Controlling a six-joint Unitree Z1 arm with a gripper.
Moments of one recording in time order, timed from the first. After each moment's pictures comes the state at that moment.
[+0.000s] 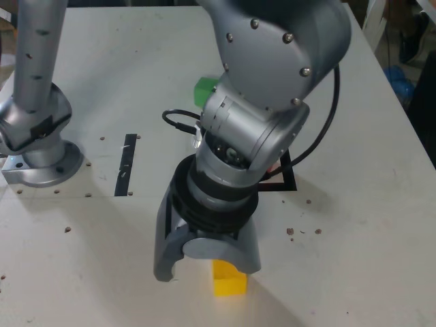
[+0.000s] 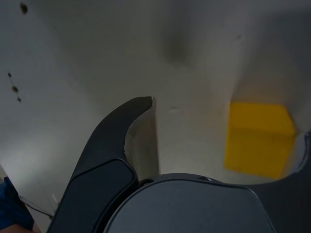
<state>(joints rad) -0.64 2.14 -1.61 1.33 -0.16 -0.67</state>
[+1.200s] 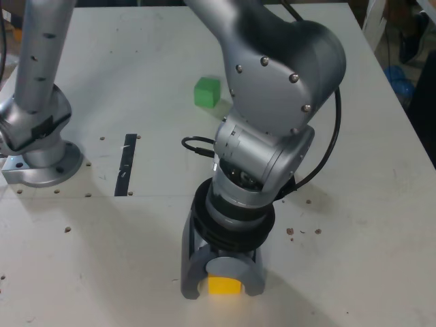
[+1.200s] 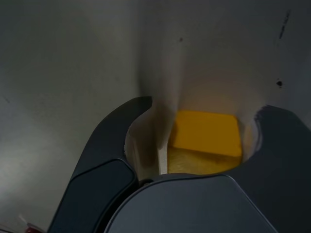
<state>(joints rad) -0.62 2.17 -1.54 1.14 -0.13 -0.65</state>
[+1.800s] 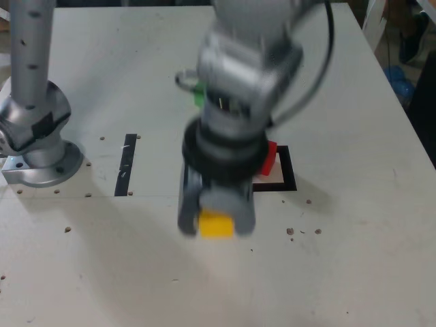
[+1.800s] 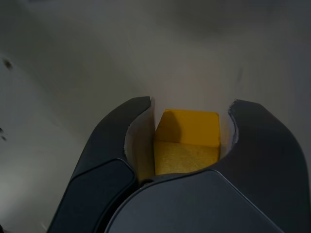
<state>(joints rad) -0.55 2.01 -1.57 1.32 0.00 -0.56</state>
